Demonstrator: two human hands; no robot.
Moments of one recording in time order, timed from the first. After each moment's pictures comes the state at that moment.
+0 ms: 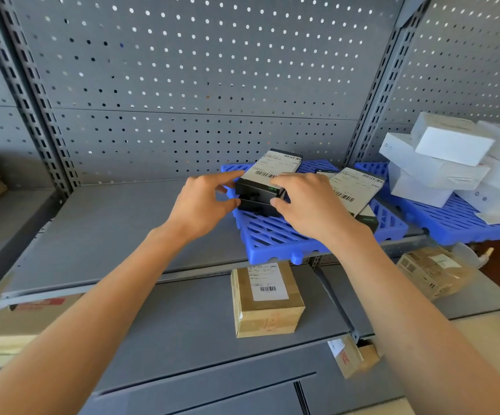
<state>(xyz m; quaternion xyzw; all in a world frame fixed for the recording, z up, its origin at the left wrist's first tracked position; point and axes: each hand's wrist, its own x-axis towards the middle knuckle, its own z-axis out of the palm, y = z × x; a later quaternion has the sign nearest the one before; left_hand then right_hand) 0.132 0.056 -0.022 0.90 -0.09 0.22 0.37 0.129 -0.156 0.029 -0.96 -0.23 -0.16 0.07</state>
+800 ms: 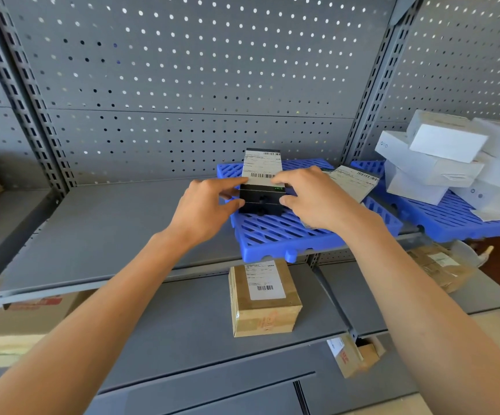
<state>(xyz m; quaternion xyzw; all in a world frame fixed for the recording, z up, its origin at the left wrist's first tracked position) 0.122 0.038 -0.022 0.90 -0.08 0.20 0.39 0.136 -0.175 0.042 -0.97 -0.21 -0.05 0.13</state>
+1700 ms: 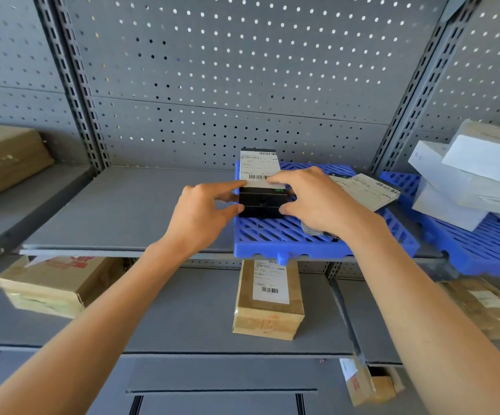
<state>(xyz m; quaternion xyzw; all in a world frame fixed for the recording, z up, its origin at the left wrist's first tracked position) 0.085 0.014 -0.026 0.89 0.01 0.26 0.37 0.166 -0.190 0.033 -0.93 -0.33 -0.03 0.17</state>
